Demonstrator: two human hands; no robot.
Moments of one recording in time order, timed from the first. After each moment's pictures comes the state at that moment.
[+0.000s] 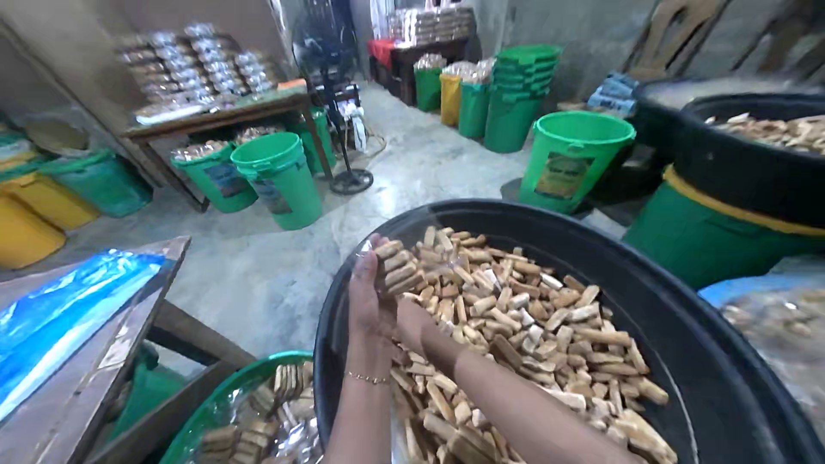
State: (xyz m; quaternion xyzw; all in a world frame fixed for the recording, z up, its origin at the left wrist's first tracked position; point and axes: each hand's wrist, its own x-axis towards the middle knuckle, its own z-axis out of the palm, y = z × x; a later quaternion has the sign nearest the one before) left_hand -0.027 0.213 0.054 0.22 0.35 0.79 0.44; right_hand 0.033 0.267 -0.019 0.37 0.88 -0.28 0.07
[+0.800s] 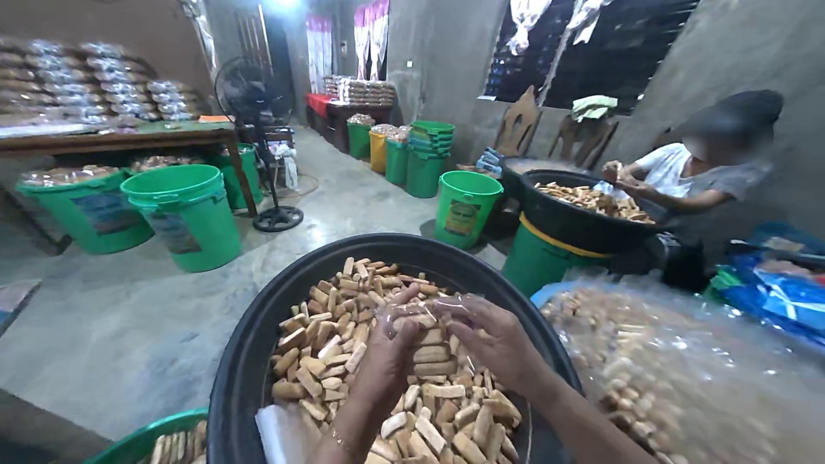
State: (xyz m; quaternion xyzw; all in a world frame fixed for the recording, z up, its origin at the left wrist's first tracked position) left_hand 0.094 0.169 0.050 0.44 0.25 0.63 0.59; right_hand 0.275 0.203 0.069 0.24 0.83 -0.15 -0.49
